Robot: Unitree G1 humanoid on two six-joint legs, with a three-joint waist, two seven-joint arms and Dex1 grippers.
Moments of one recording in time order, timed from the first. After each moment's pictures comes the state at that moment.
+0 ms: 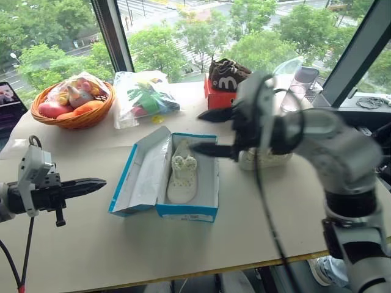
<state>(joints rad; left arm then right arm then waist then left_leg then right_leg) 0.03 1.01 0.53 -0.16 -0.67 0.53 -1.30 -0.94 -0.53 0.28 -0.31 0.52 0.89 0.86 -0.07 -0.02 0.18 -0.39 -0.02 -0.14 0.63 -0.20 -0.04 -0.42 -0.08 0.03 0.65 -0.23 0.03</state>
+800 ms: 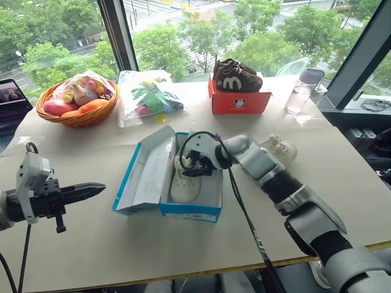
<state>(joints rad) 0.11 0.99 0.57 -0.22 -0.70 0.54 -1.27 -1.02 -0.35 0.55 0.36 0.02 0.50 0.96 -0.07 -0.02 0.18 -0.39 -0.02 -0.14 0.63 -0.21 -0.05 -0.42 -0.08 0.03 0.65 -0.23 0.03</state>
